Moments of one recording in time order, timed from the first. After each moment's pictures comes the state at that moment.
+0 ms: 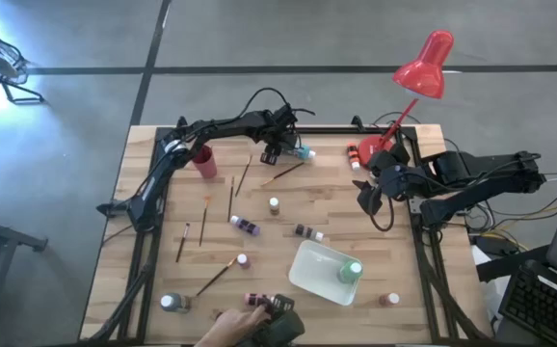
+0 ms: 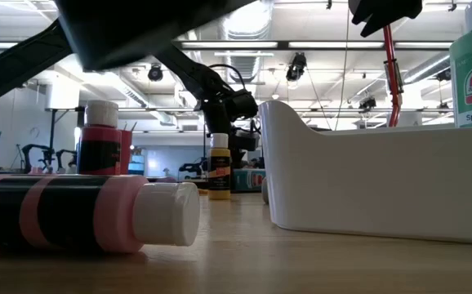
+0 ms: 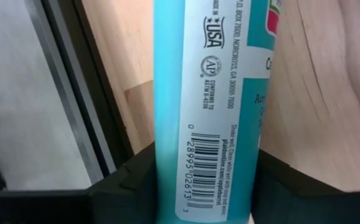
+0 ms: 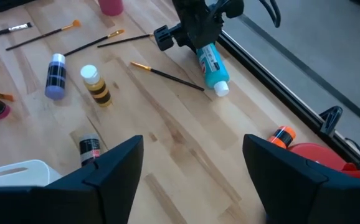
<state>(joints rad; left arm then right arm) 0.57 2.26 1.80 -0.62 -0.13 0.97 0.18 1.09 1.27 -1.12 0.58 0.63</state>
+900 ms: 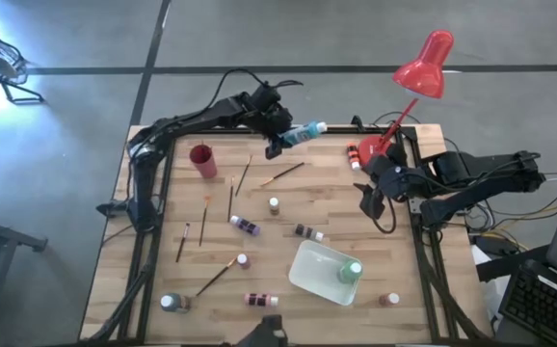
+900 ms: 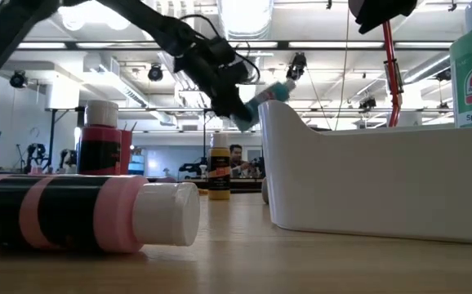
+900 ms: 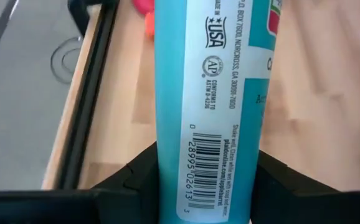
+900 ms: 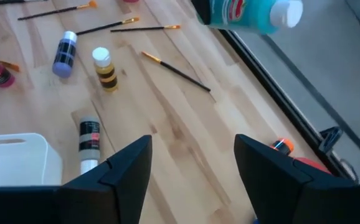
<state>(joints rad) 0.59 1.90 1.65 -0.54 0.40 0.39 0.19 1.09 1.27 -1.12 0.55 0.49</state>
